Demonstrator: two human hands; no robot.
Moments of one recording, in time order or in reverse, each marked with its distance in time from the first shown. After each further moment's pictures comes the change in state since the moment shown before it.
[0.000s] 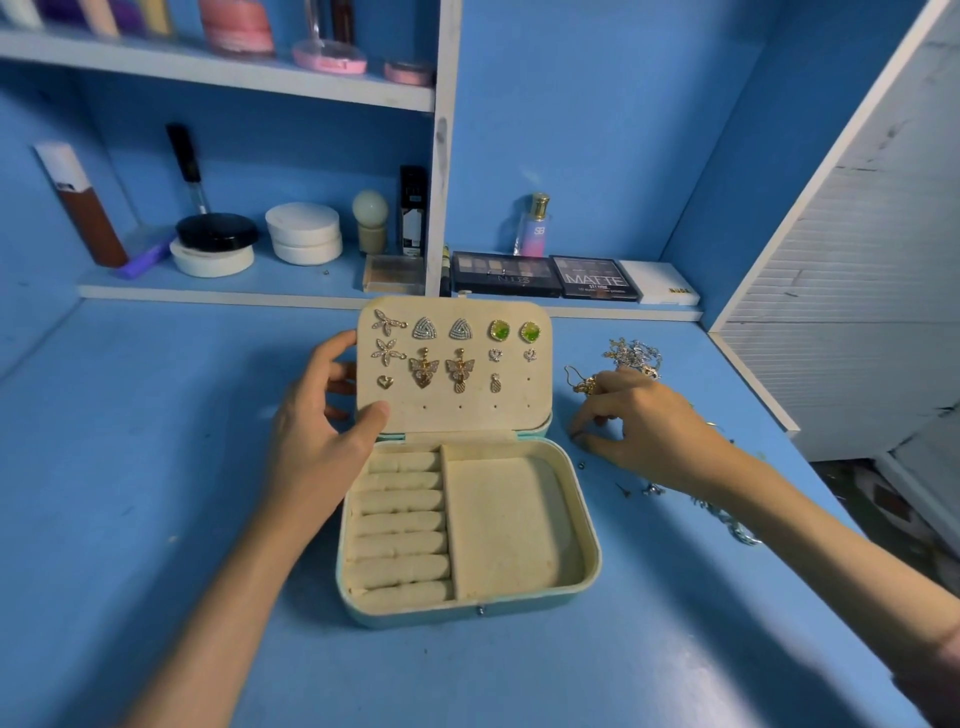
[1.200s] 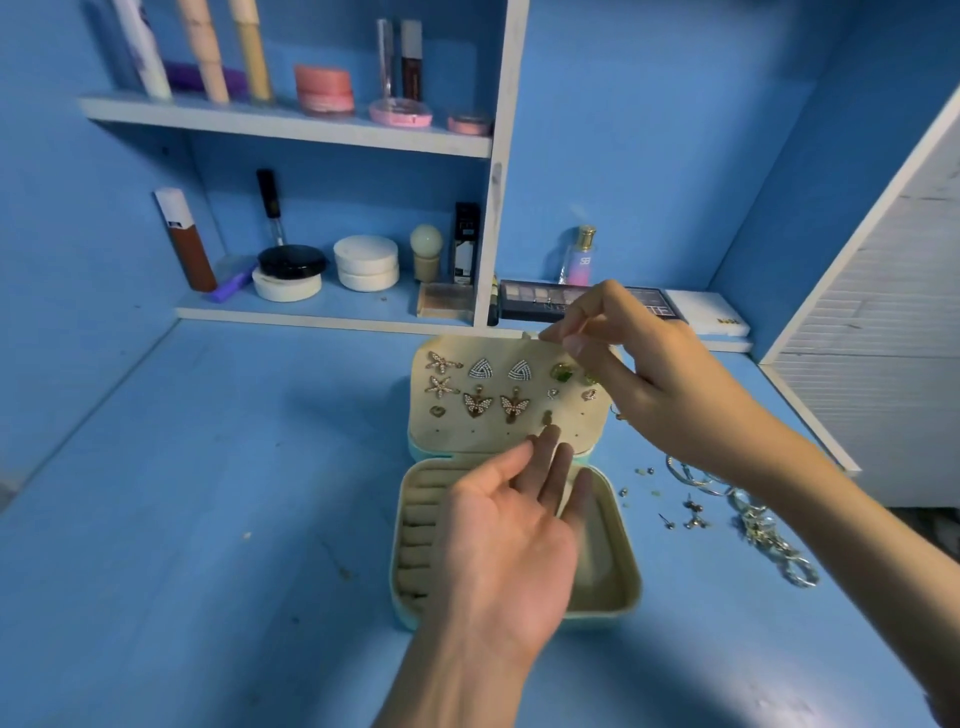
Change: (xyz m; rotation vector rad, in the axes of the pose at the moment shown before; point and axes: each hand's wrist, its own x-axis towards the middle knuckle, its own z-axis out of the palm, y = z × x) left_hand -0.061 0.107 0.052 -1.453 -0.009 -0.974; right_hand 0.026 -0.089 -0.066 0.413 0.164 -0.143
